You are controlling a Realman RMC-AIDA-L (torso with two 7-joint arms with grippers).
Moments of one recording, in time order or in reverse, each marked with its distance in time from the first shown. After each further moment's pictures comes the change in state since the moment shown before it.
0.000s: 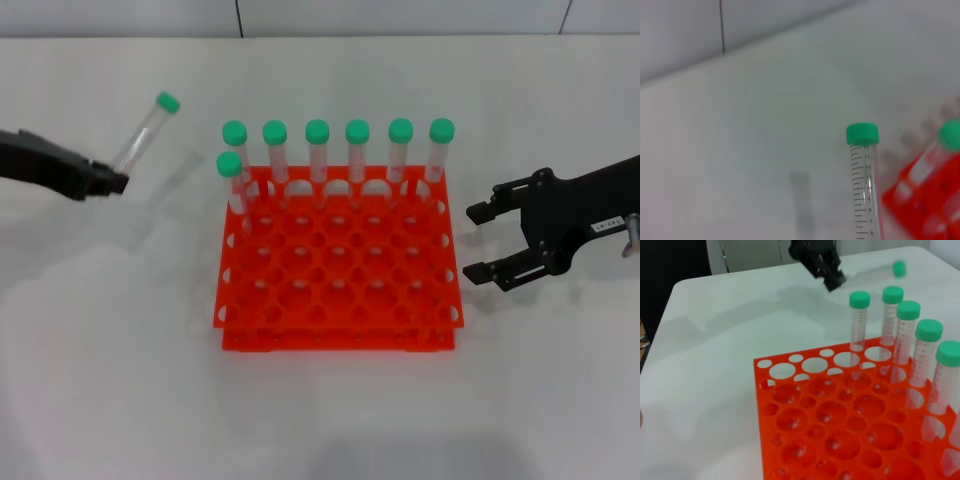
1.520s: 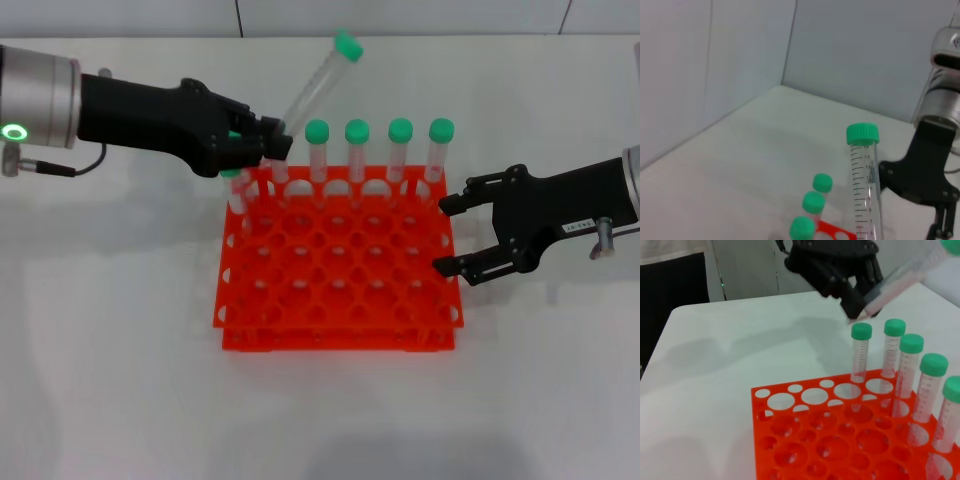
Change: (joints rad) left arm -0.195 0.075 0.005 -0.509 -0.460 0.082 0.531; right arm -0.021 0.046 0.004 0.005 0.058 0.050 -0.063
